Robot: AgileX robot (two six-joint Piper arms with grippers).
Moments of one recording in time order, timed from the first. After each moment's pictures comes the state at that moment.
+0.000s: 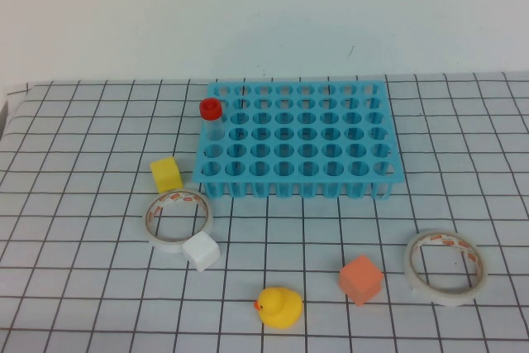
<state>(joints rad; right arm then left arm) 0.06 0.16 -0.50 -0.47 0.93 0.62 -0.06 -0.01 0.02 -0.17 0.35 0.14</state>
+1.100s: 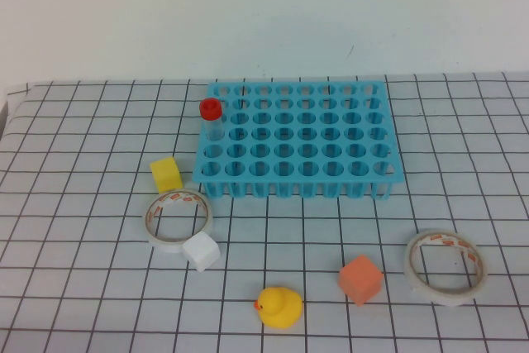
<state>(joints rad) -0.01 -0.01 -0.39 0.13 0.47 -0.44 -0.06 -0.01 0.02 -0.17 0.35 0.15</state>
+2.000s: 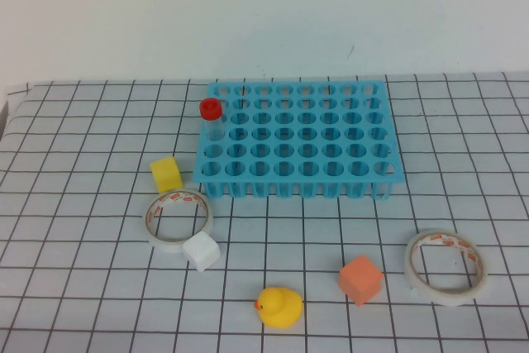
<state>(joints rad) -0.01 -0.01 0.02 0.09 0.41 -0.09 -0.06 -0.01 0.02 -0.17 0.35 0.15</state>
